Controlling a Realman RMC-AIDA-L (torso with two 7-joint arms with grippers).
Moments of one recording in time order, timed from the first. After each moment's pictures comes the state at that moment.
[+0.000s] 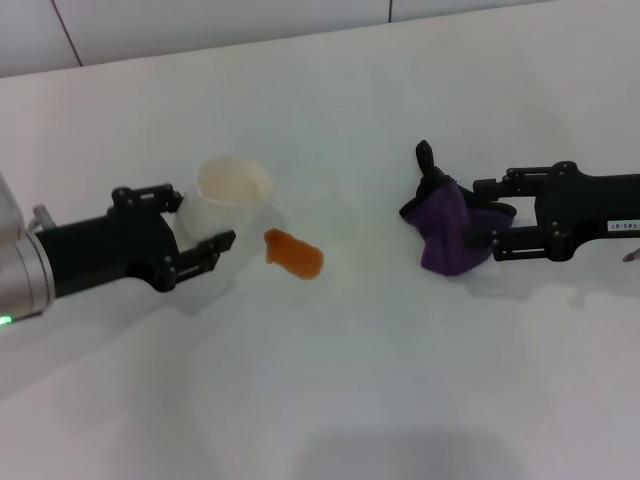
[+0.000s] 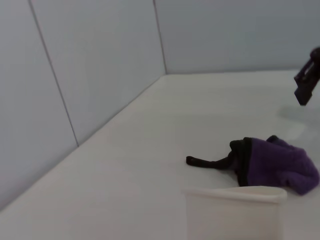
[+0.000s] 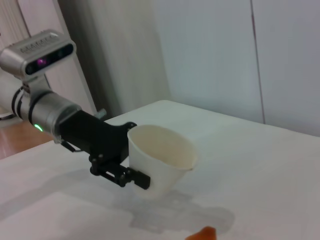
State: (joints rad) left arm -0.32 -2.08 1.29 0.91 1.69 1.14 -1.25; right arm 0.37 1.97 -0.93 -0.84 -1.79 -1.57 1.46
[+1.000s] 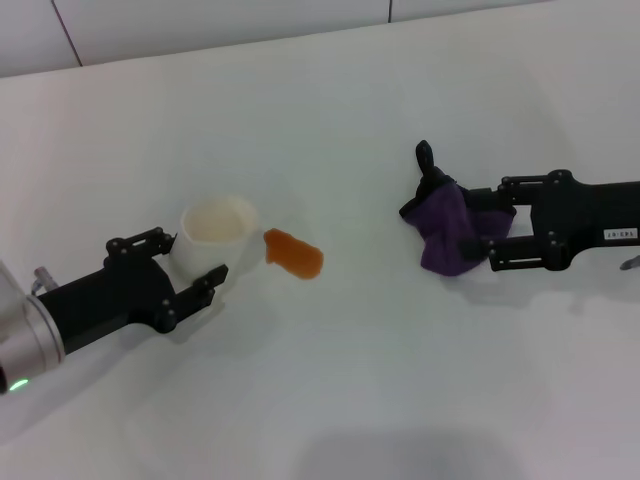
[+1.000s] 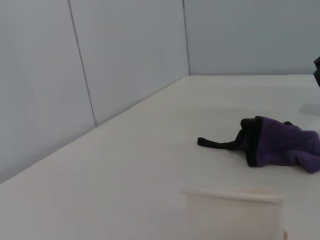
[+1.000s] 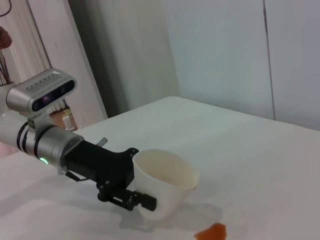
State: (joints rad) left arm -0.32 -2.09 1.29 0.57 1.41 1.10 -0.86; right arm 0.37 1.98 -0.94 -0.84 -1.79 -1.57 1.45
